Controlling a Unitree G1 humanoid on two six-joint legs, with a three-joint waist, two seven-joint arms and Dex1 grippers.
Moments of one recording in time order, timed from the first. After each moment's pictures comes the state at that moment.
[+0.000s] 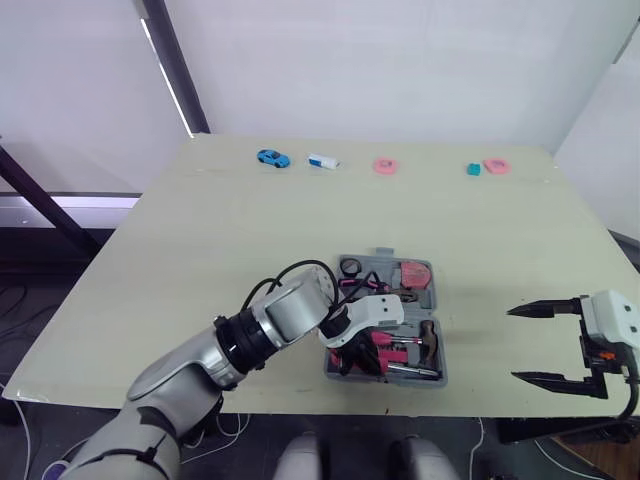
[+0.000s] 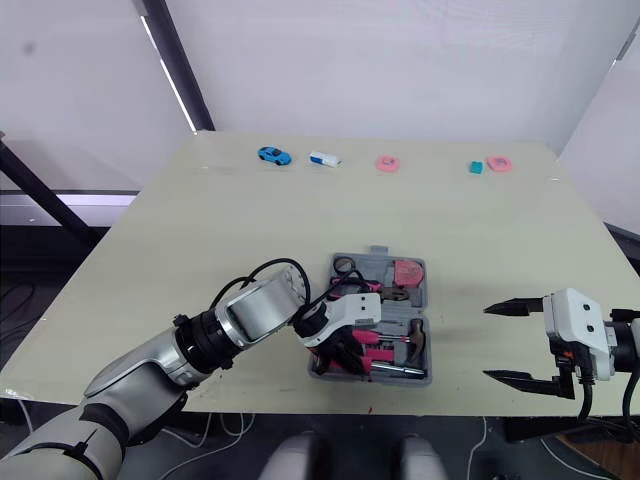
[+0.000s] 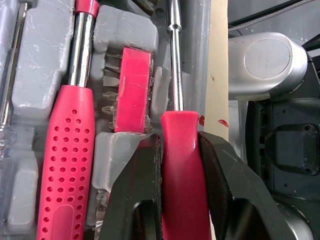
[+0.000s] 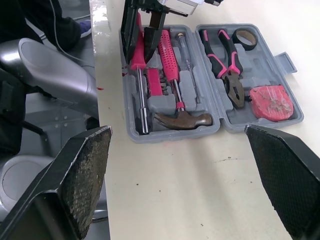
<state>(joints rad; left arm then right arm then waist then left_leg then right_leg) -0.86 0.51 -0.83 -0.08 -0.16 1.09 -1.19 0.17 -1.02 -0.36 -0.33 0.52 0.15 1.35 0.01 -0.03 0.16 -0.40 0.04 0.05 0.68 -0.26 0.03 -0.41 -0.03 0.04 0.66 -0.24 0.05</state>
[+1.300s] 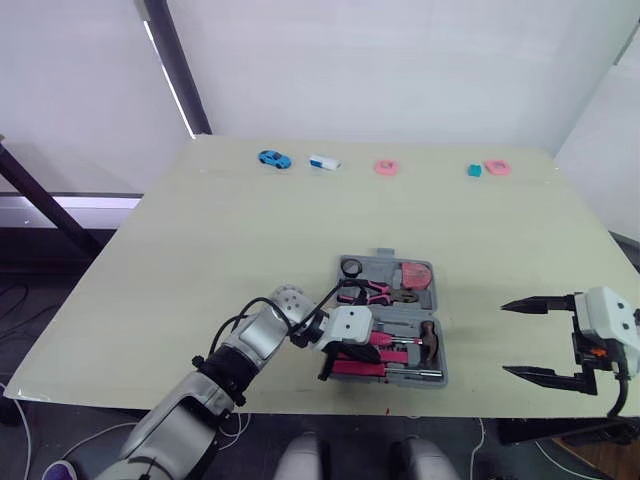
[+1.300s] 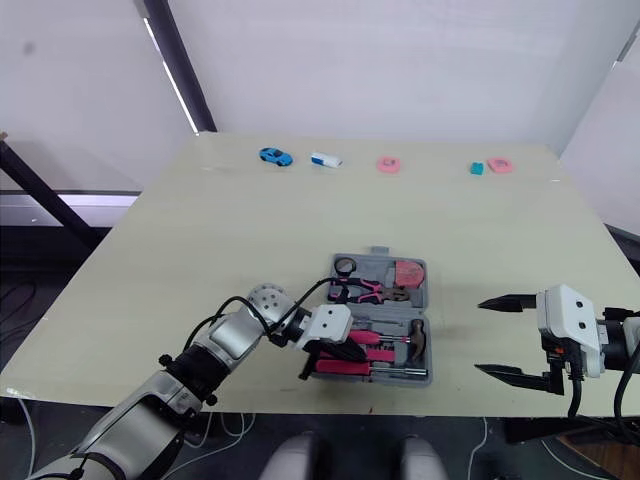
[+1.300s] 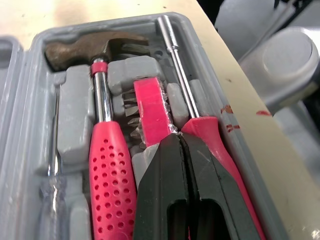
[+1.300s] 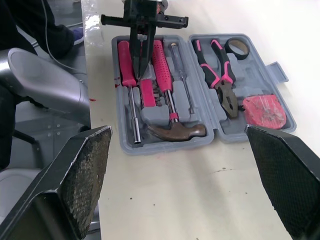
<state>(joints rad) -0.59 0.45 -0.57 0.38 0.02 -0.13 -1.32 0.14 -0.99 -0.34 -0.36 0.51 0.19 1.30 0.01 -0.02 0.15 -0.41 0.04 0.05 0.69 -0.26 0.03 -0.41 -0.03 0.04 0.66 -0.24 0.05</state>
